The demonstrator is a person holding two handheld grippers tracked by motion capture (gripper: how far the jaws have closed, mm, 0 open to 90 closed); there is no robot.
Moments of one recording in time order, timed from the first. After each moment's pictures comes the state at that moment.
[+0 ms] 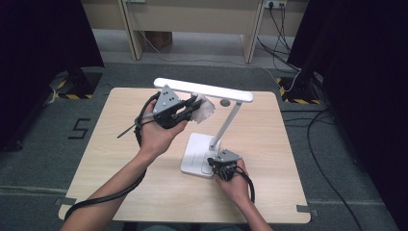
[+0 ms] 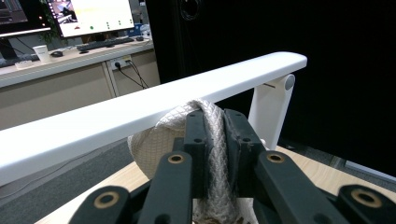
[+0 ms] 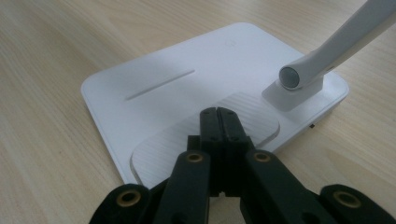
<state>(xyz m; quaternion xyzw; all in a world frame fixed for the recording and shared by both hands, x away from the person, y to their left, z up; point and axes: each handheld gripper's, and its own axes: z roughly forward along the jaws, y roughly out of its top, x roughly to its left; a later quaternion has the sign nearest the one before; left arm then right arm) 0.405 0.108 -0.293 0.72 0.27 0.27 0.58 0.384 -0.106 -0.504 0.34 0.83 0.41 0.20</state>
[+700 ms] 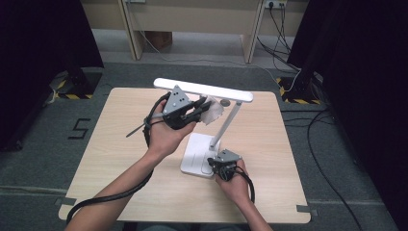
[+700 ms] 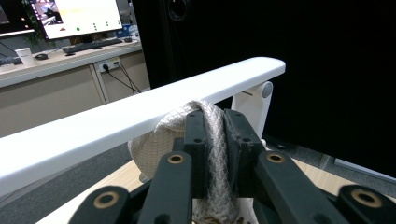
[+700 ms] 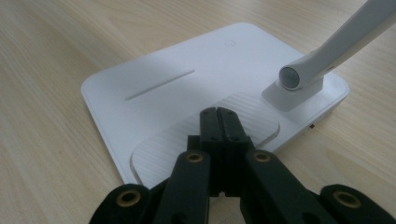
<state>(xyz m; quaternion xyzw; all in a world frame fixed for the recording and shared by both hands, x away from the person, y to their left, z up) 0.404 0.087 -0.291 0.73 0.25 0.26 0.58 0.384 -0.106 -0.504 0.34 0.83 0.41 0.20</state>
